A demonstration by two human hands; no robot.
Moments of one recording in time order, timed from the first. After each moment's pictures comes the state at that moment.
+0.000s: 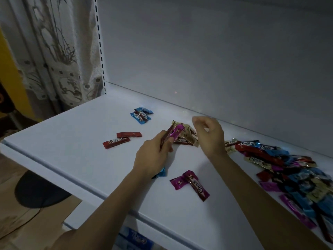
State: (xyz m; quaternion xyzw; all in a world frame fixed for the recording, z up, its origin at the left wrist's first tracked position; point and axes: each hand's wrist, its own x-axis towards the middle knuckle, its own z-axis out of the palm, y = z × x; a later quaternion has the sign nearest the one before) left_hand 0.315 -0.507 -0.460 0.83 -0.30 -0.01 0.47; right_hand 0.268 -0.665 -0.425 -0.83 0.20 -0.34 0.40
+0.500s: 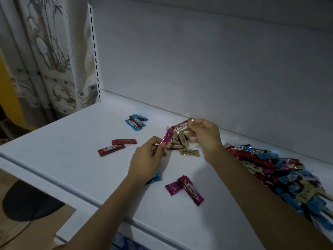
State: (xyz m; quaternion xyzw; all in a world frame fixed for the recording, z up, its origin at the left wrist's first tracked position) left_hand 0.315 -0.505 -0.459 0.80 -0.27 -0.02 0.53; right_hand 0.269 -0.661 -0.391 -0.69 0.27 -0.26 0.62
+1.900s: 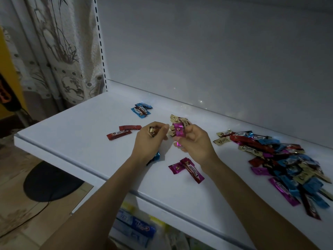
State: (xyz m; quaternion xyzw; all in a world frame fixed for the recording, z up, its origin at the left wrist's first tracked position) left_hand 0.311 -0.498 -0.450 0.73 -0.26 -0.01 0.63; right_hand 0.226 -0.616 -0.421 -0.77 0.15 -0.17 0.59
